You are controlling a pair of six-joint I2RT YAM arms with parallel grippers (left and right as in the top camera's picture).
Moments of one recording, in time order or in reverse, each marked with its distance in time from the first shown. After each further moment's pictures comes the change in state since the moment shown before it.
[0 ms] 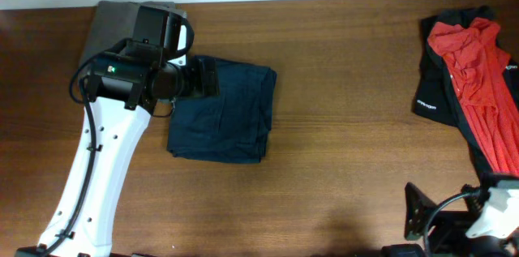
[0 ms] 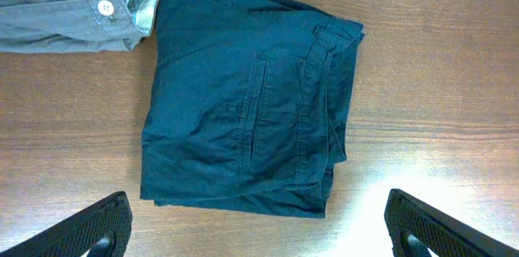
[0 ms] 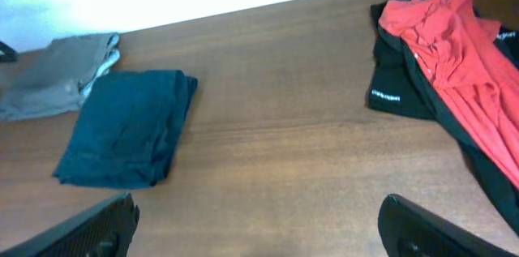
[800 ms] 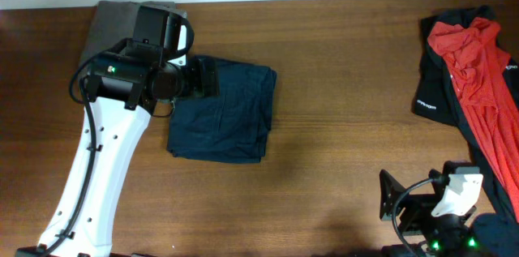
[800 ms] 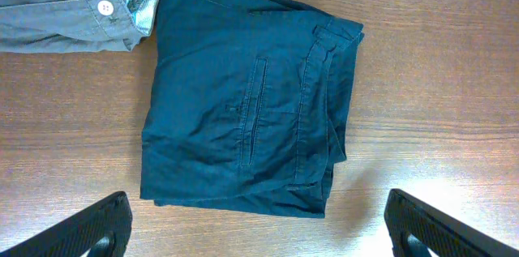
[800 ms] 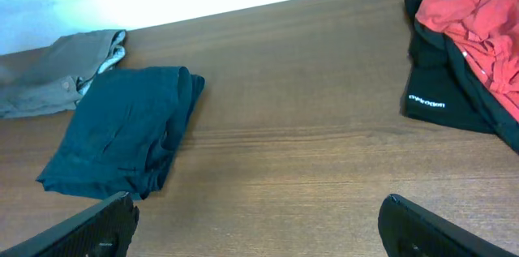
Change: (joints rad) left arm 0.000 0.000 0.000 0.000 0.000 0.000; right arm -0.002 -0.157 -0.372 0.262 -0.064 0.000
